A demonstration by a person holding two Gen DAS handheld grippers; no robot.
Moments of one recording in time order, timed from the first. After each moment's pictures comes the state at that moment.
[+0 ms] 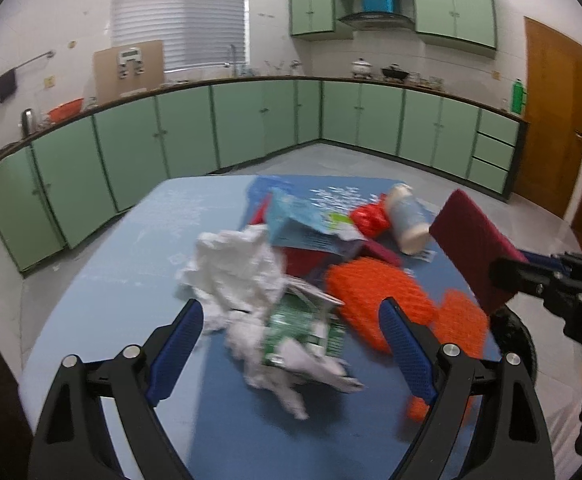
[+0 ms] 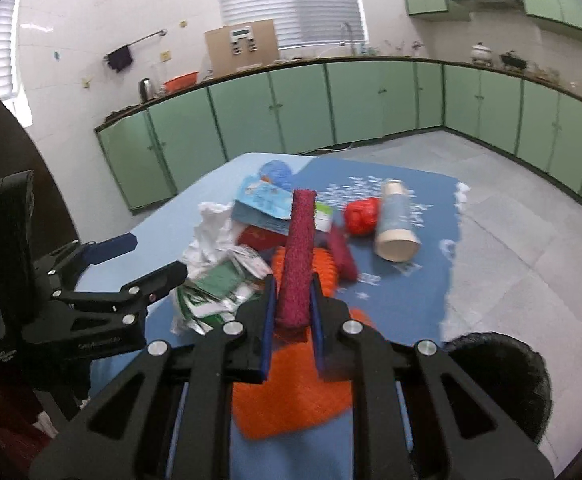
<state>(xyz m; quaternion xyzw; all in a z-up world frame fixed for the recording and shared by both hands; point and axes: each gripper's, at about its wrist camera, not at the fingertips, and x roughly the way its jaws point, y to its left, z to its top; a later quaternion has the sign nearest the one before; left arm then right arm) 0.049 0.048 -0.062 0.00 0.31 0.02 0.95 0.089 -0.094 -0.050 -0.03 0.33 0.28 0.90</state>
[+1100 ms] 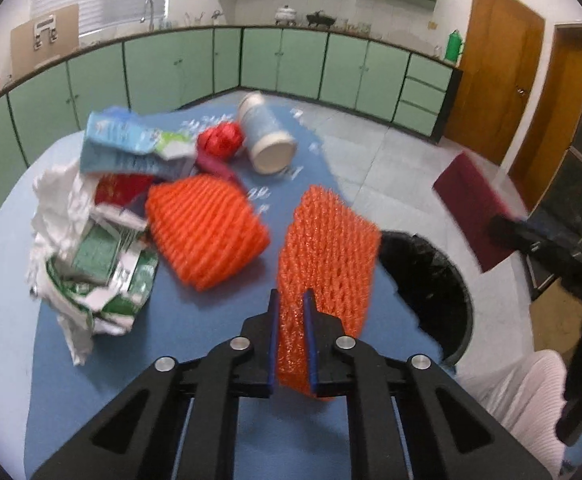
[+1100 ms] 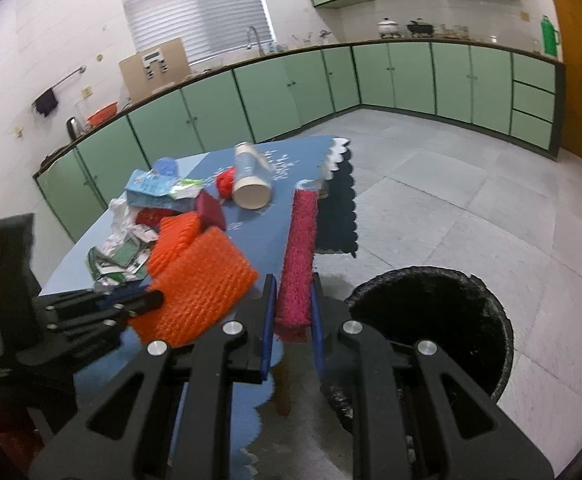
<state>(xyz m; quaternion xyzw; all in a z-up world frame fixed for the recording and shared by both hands) 0.055 -0.060 -0.106 0.00 0.39 -0.12 0.91 0.058 -0.221 -0.092 0.05 0.35 0.15 0.92</state>
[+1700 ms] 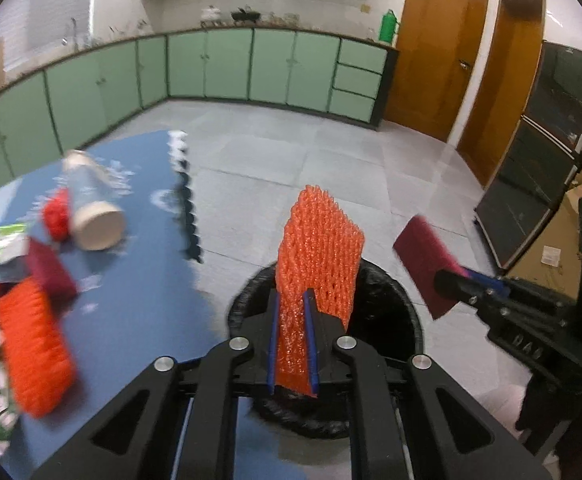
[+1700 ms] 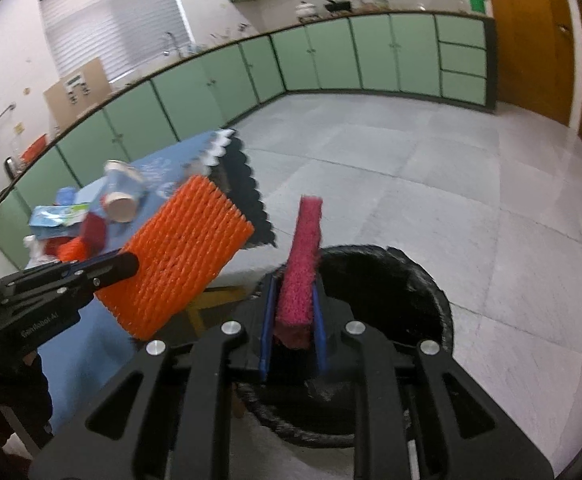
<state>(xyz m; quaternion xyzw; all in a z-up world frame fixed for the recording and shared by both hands) 0.132 -0.189 -0.112 0.03 0.40 -0.23 0.89 0.090 -0.333 -0.140 0.10 0.38 0.03 0.92</state>
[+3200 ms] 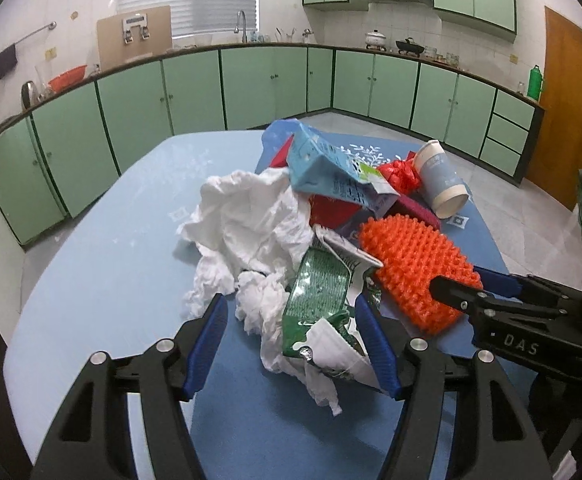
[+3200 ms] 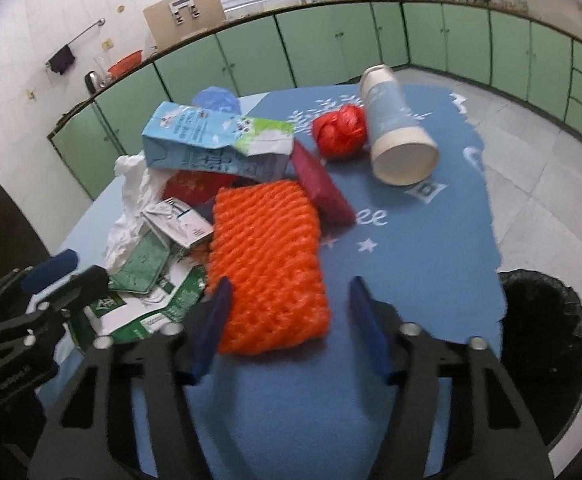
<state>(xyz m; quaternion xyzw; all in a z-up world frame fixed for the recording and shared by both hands) 0.072 0.073 -0.102 -0.02 0.37 0.04 0.93 0.152 -0.056 -0.147 0.03 0.42 0.23 0.88</state>
